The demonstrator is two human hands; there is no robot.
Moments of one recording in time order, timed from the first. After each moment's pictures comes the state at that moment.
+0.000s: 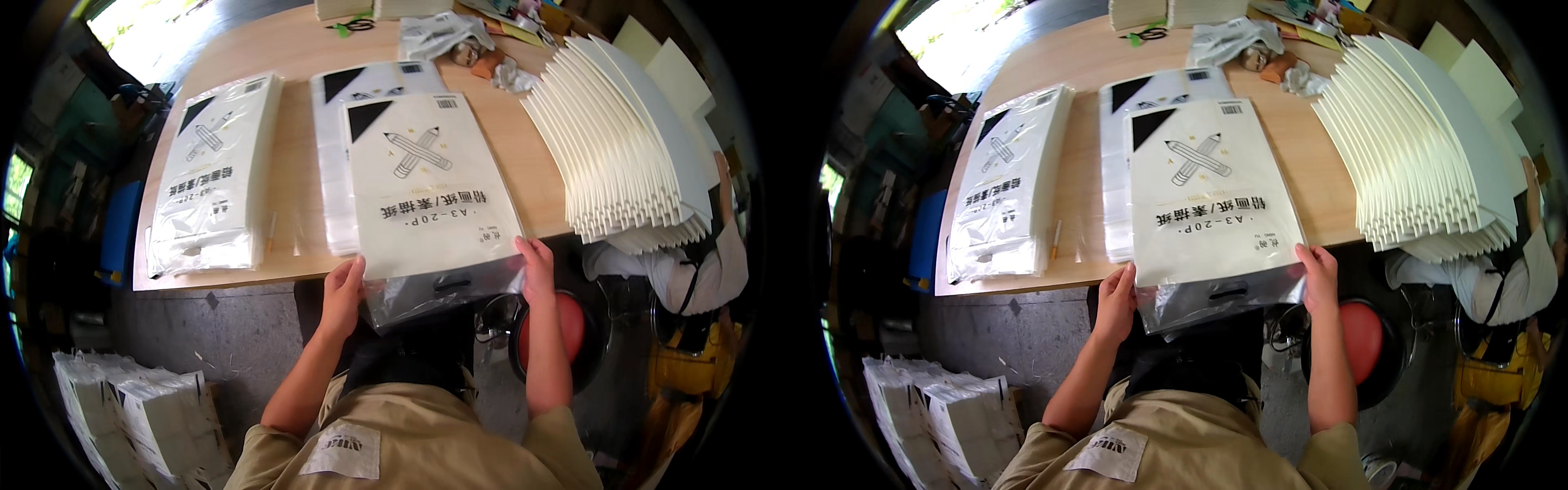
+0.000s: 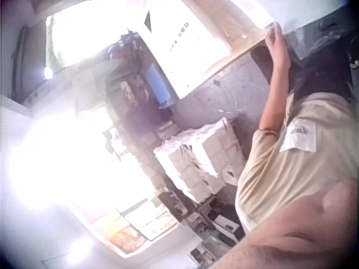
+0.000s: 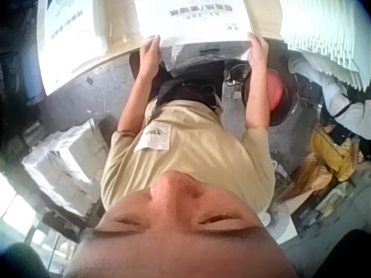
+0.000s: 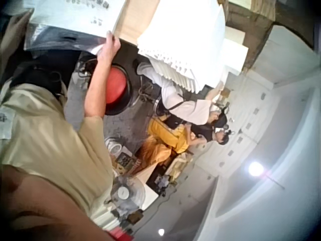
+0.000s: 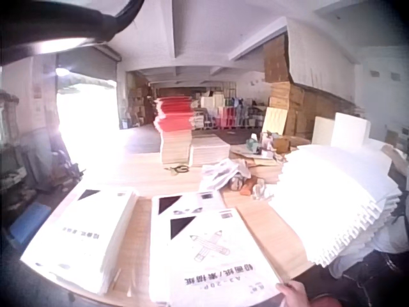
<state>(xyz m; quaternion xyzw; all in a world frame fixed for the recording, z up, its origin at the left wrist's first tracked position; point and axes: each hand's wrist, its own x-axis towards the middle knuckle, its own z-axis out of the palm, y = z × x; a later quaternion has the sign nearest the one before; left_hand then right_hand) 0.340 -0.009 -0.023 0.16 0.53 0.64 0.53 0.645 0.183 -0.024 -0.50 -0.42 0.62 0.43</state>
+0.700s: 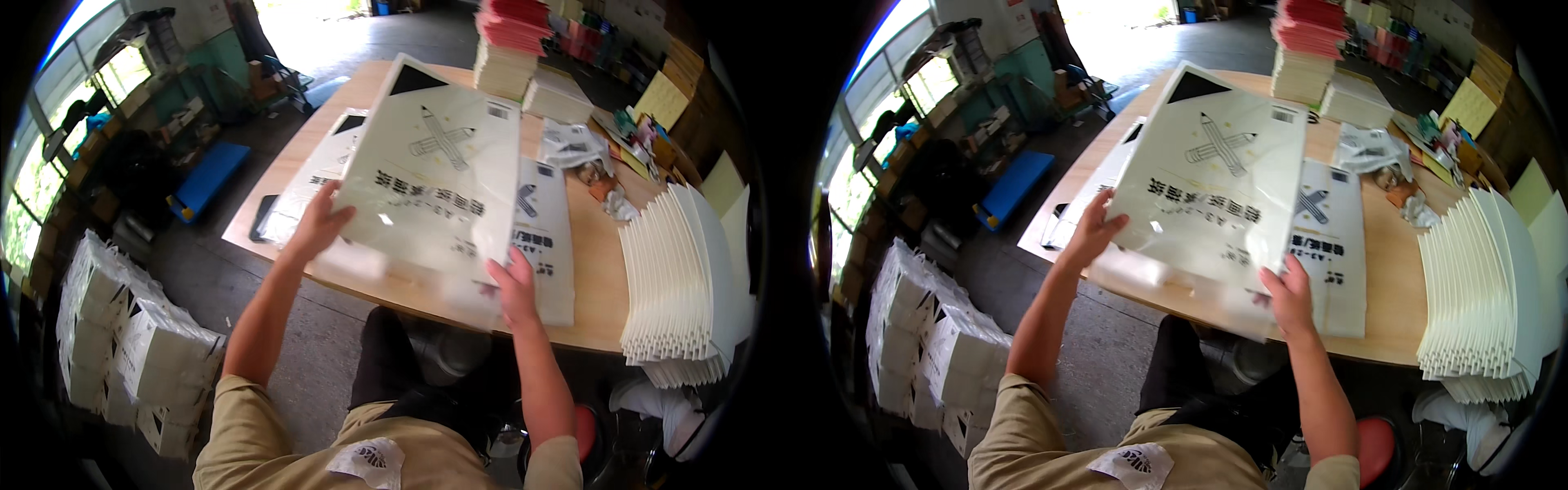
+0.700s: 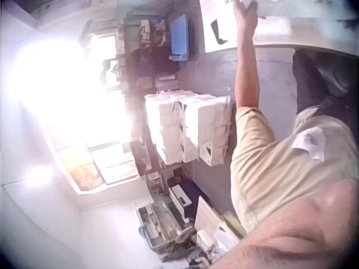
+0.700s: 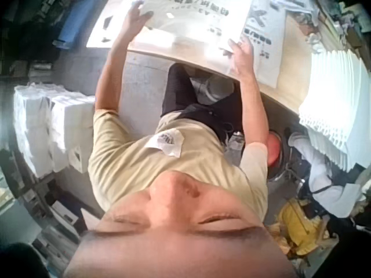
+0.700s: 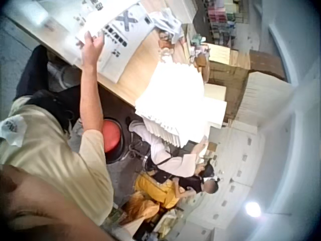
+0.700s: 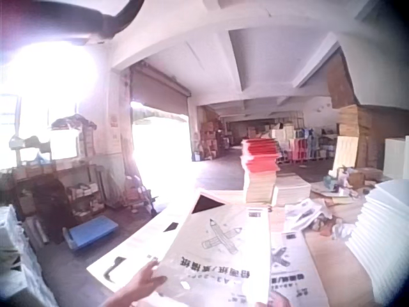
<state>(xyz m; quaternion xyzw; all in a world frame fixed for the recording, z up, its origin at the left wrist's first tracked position) 0.102 -0.071 0.112 0.39 0.68 0.59 0.17 0.402 0.135 0.081 -0.24 -0.58 0.73 0.27</state>
